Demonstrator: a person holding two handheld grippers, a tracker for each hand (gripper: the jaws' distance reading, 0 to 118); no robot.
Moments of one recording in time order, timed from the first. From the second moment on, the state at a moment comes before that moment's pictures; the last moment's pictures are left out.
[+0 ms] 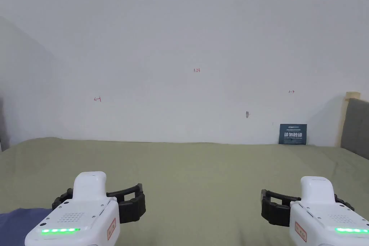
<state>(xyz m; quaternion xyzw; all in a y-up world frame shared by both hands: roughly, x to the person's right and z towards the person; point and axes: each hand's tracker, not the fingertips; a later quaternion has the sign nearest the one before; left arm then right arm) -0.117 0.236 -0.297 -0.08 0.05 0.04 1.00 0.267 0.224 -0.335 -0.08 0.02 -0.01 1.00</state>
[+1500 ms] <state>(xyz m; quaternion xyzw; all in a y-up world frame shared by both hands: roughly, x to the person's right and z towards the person) -0.318 0.240 -0.119 -0.12 0.33 0.04 0.93 -0.039 0.211 -0.350 -0.14 0.32 0.04 0.94</state>
